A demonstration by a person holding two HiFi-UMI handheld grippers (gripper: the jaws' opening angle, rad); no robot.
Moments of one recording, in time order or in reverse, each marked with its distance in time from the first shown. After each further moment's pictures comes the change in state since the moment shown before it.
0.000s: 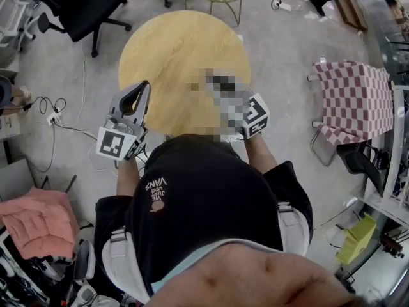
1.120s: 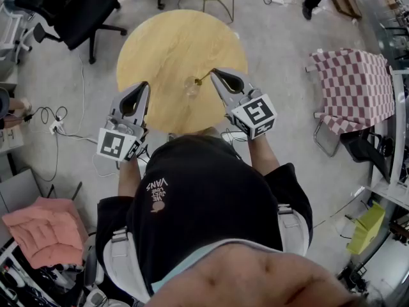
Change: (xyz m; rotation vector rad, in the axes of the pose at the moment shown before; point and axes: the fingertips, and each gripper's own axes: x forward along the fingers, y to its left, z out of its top) left arm -0.008 -0.008 -0.005 0.041 -0.041 -0.065; right arm -0.037 -0.006 0.010 0.002 -0.041 -0.139
